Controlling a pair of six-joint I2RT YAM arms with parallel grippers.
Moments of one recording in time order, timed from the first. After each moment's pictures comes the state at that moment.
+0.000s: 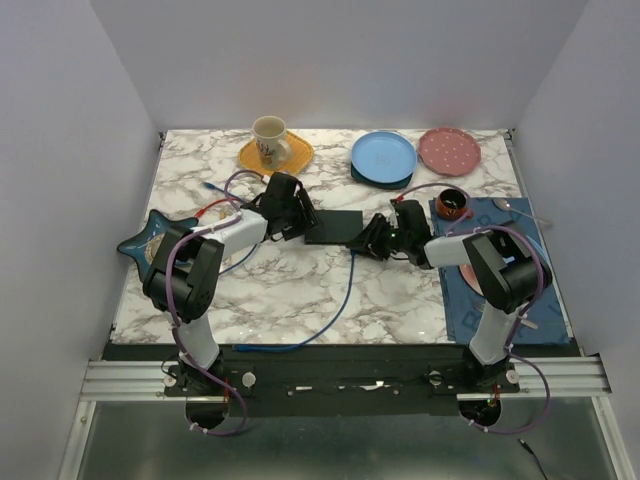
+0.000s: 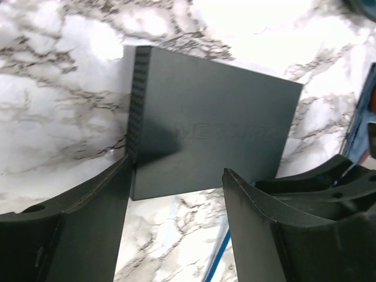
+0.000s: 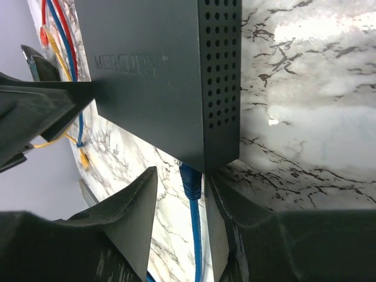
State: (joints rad) left arm -0.45 1.78 1.09 -0.13 0.13 -0.83; right arm 0.43 1.83 0.77 0.40 -0.43 0.92
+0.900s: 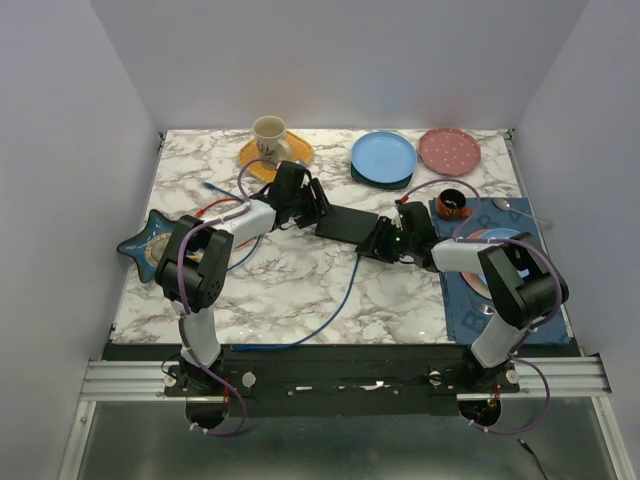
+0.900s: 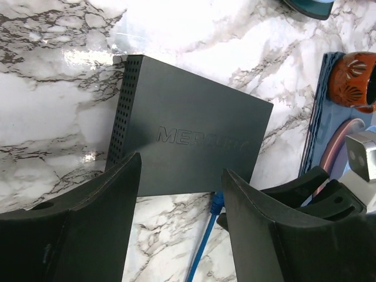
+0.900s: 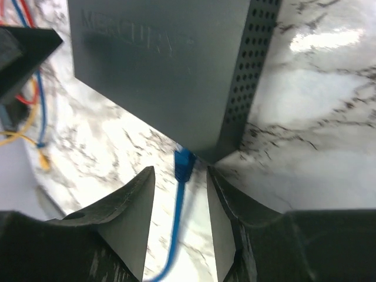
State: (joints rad) left arm -0.45 1.88 1.22 -0.09 0.24 -0.80; right arm 0.42 1.72 0.73 0.27 -0.32 0.79
